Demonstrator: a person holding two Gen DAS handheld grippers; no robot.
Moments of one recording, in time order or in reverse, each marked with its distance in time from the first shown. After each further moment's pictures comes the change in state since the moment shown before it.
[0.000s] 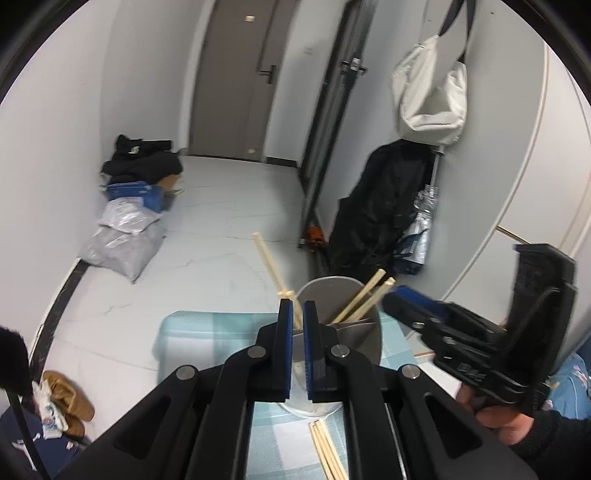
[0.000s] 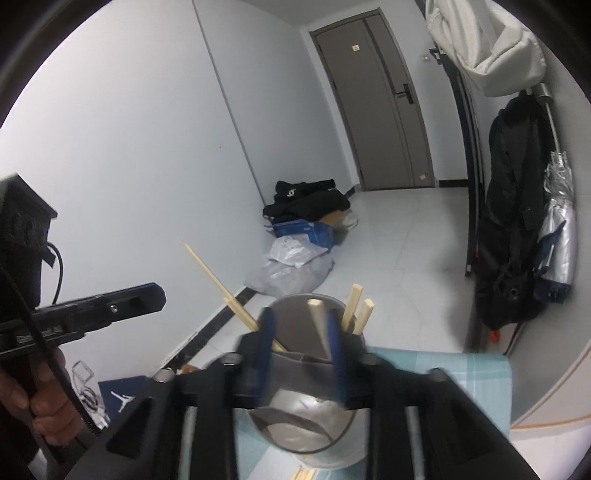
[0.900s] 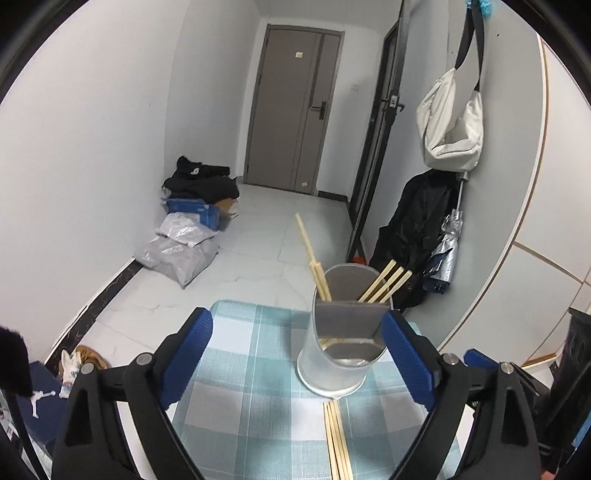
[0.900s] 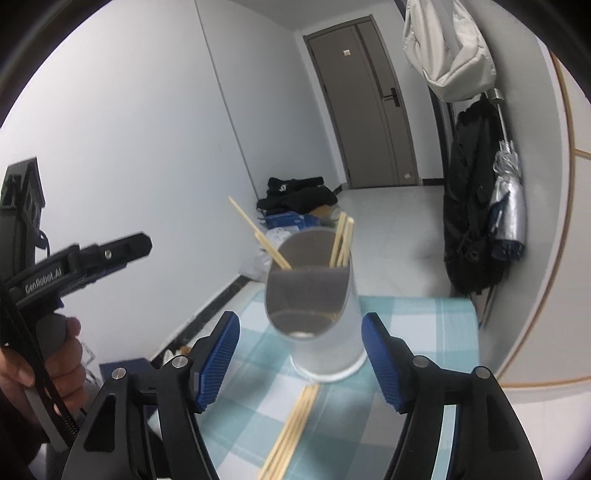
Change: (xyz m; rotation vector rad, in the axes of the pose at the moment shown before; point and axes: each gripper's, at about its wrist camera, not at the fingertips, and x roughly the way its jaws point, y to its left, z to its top) left arm -0.047 -0.017 -0.055 -0.072 -0.159 0.202; right arm -0.095 0.030 -0.069 -0.009 0.010 -0.070
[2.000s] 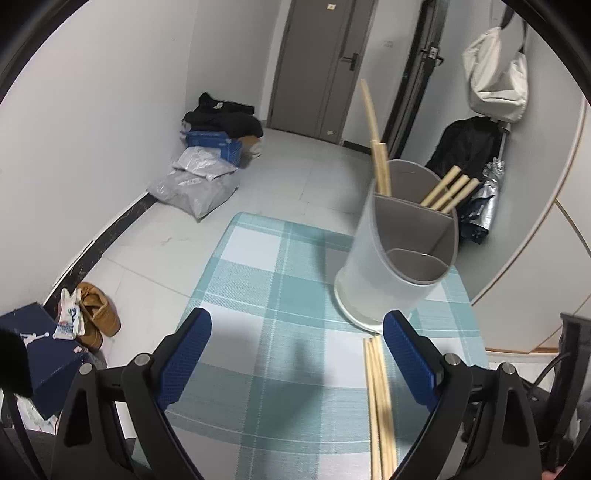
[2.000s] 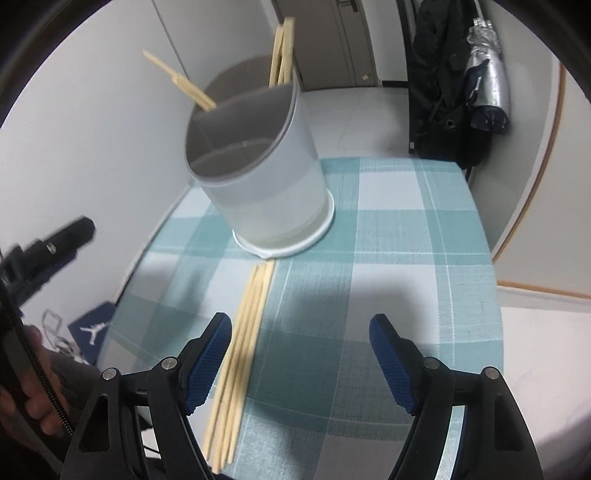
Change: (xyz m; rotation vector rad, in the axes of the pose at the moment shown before) left arm 0.045 0.037 -0.064 -0.081 0.197 0.068; right arm 0.073 -0.019 -0.079 0.104 0.400 -0.166
